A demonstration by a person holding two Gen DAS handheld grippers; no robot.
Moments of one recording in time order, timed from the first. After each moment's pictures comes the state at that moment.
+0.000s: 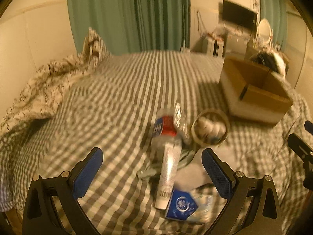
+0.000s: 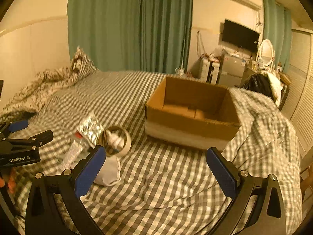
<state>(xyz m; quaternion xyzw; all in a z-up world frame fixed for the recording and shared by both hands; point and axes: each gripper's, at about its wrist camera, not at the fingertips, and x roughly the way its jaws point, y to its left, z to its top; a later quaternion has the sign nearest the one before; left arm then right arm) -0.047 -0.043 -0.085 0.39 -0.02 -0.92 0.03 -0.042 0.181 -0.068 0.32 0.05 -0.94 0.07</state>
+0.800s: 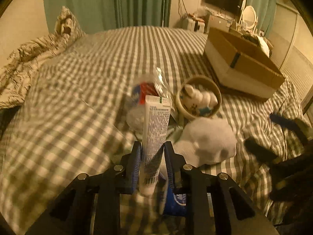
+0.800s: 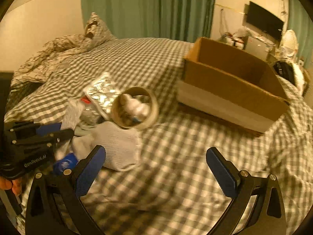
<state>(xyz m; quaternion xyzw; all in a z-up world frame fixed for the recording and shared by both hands) -0.053 -0.044 -0.126 0.44 0.00 -0.90 -0.05 -0.074 0.131 -0.134 0.41 0.06 -0.90 0.15</state>
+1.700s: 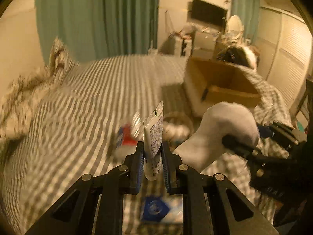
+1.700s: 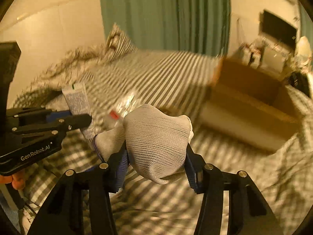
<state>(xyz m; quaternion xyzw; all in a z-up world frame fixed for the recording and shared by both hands) -0.046 -0.007 -0.050 0.37 -0.03 -0.92 -0.09 -0.051 0.138 -0.081 0.33 0.05 -0.93 0.18</state>
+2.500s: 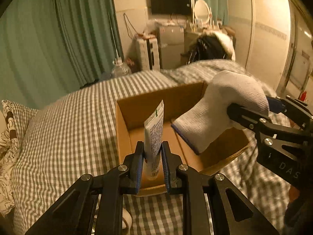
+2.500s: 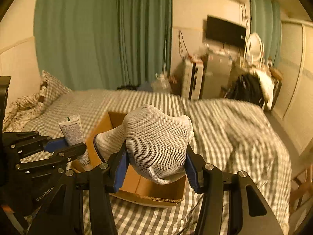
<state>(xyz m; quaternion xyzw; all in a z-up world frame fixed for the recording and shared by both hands) -0.204 0.186 -0.032 0.38 -0.12 -0.90 -0.17 -0.180 0.296 -0.017 0.32 0.00 -0.95 0.02</state>
